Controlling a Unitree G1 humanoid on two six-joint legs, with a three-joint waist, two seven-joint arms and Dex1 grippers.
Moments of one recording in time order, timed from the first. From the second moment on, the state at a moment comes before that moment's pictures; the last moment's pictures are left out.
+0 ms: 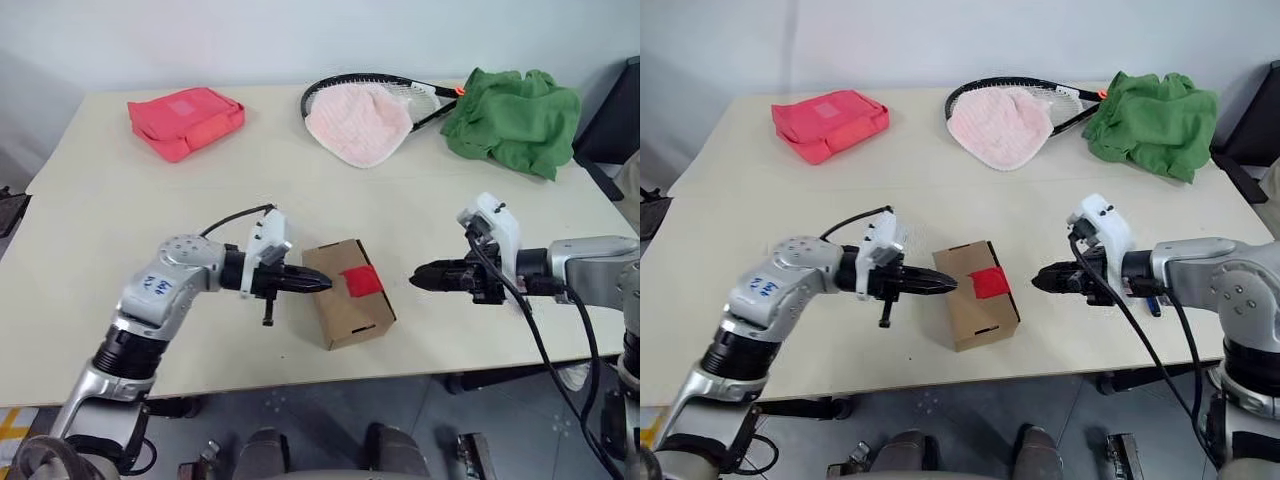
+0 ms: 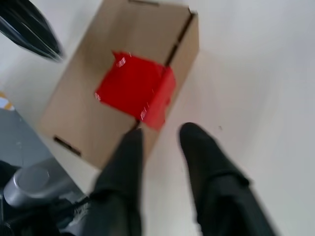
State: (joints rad) left arm -0.62 0.55 -0.21 -0.09 -0.42 0.56 -1.09; right arm -0.69 -0.80 -0.19 -0.38 0.99 1.61 0.52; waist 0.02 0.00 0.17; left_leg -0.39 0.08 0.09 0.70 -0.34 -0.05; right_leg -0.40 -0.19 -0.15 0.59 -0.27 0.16
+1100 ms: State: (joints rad) left arm -0.63 0.51 -0.25 -0.07 -0.31 0.50 -1.05; right arm -0.76 -0.65 -0.11 -0.14 1.21 1.61 0.06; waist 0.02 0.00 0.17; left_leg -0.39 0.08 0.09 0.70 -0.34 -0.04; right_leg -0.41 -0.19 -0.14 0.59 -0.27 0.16
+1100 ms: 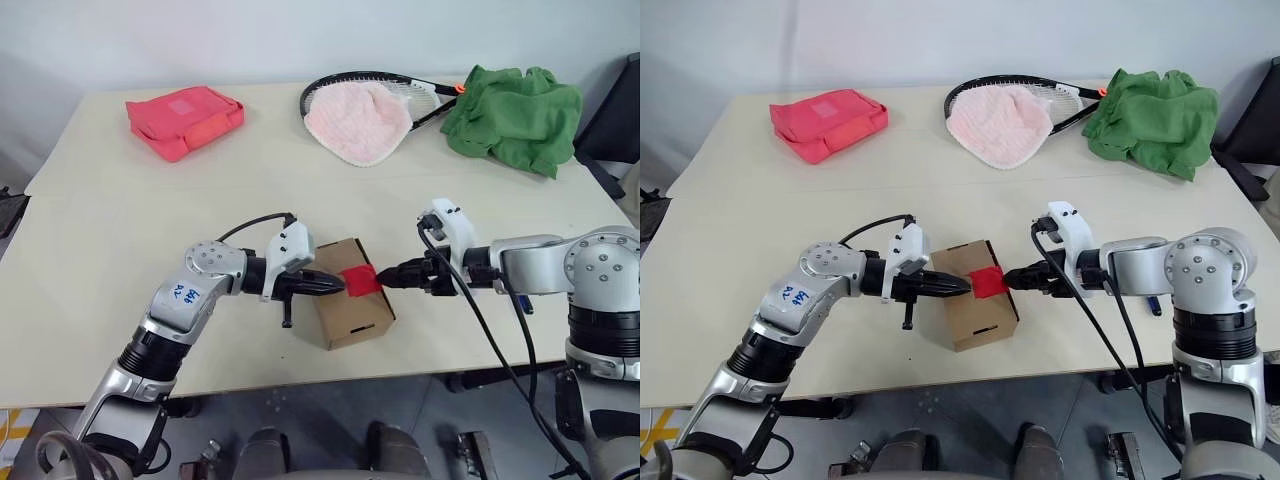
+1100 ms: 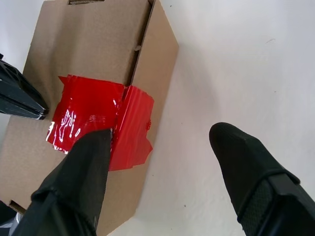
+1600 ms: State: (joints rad) left arm -0.63 0.51 -0.25 -0.07 -0.31 0.50 -1.05; right arm -0.73 -0.67 -0.08 -0.15 1.12 1.60 0.13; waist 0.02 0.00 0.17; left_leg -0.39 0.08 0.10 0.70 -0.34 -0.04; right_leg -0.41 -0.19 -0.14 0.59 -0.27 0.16
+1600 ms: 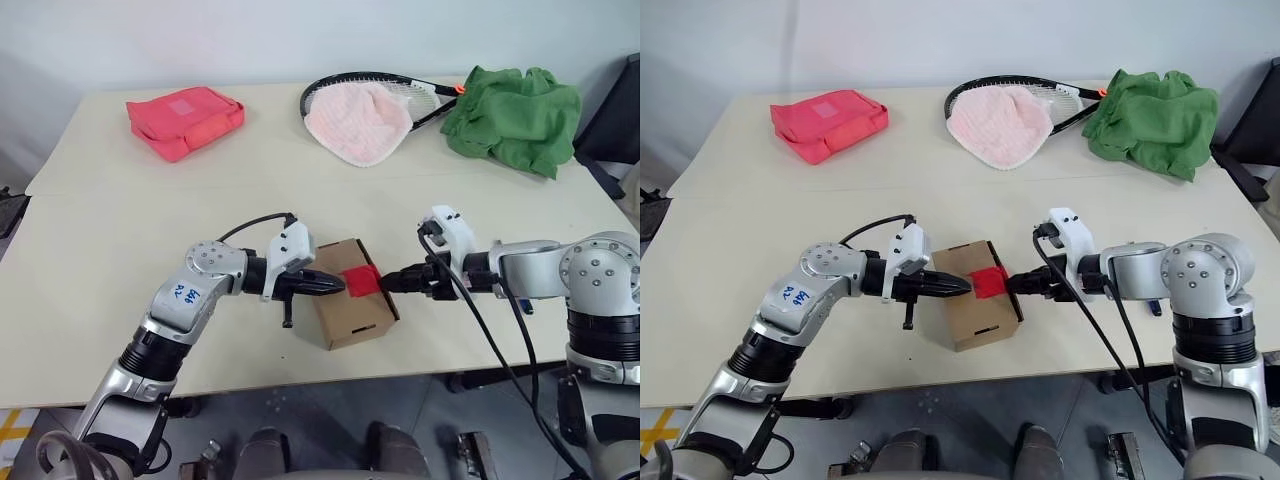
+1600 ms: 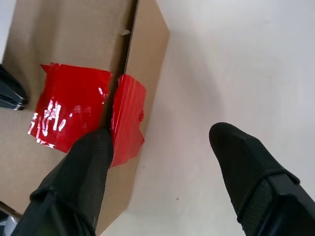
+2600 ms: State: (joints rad) left arm -0.65 0.48 -0.28 -0.06 -0.27 0.50 -1.05; right arm -0.81 -0.70 -0.01 -0.05 0.84 1.58 0.37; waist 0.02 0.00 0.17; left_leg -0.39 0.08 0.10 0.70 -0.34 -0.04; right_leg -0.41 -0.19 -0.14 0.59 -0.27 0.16
